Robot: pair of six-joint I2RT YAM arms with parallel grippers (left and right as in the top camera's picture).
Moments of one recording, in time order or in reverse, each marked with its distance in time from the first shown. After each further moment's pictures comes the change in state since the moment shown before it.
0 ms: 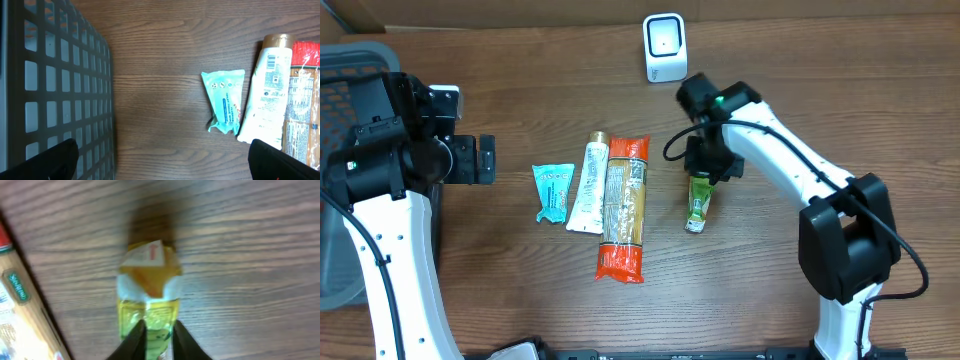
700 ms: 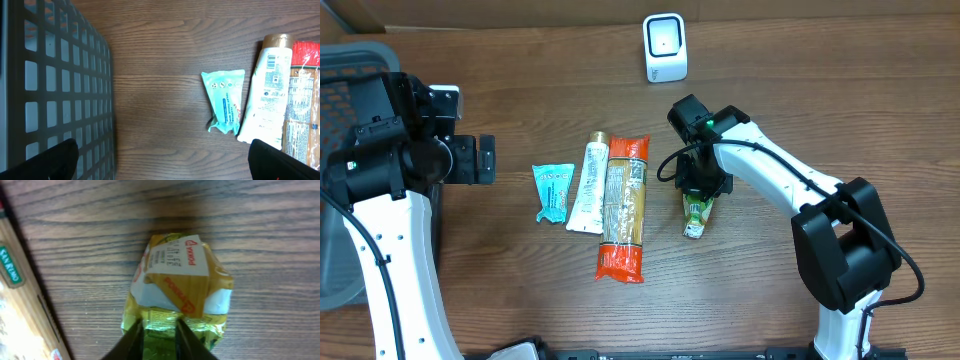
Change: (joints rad) left arm 0.000 0.000 0.000 0.000 0.000 0.000; right arm 0.053 -0.031 -0.161 0.156 -0.056 0.001
